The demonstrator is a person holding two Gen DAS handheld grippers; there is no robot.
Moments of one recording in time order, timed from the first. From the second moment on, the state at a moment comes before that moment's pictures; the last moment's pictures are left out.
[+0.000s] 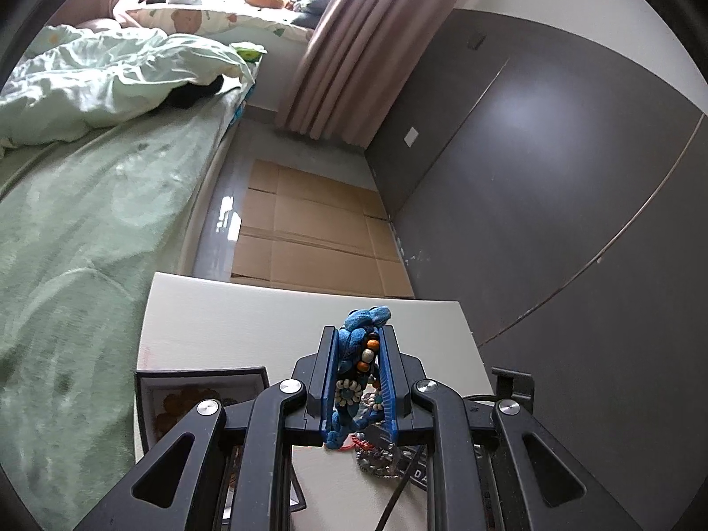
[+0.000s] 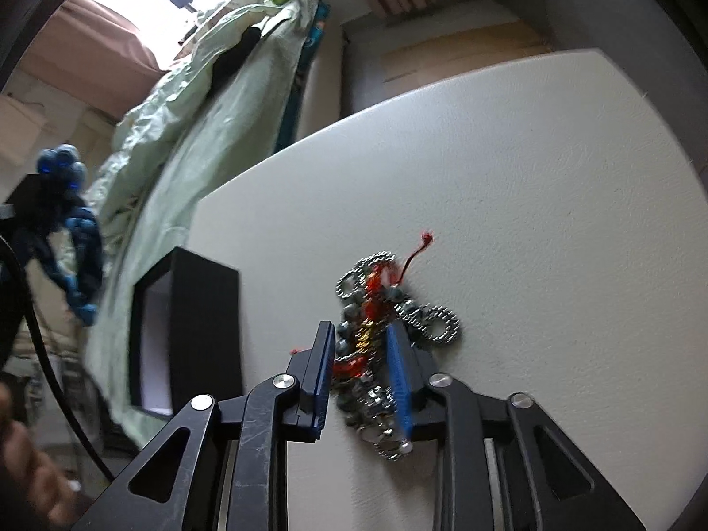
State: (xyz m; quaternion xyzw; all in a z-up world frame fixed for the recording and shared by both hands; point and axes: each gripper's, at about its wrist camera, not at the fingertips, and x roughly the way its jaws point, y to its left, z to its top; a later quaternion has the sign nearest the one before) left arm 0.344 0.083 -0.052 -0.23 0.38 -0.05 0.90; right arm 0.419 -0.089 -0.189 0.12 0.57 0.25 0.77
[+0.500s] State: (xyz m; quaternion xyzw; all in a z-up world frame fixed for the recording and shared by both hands) left arm 0.317 0.105 -0.045 -0.25 0.36 -0.03 0.90; right arm 0.397 -0.113 -0.133 0.21 0.49 0.31 0.79
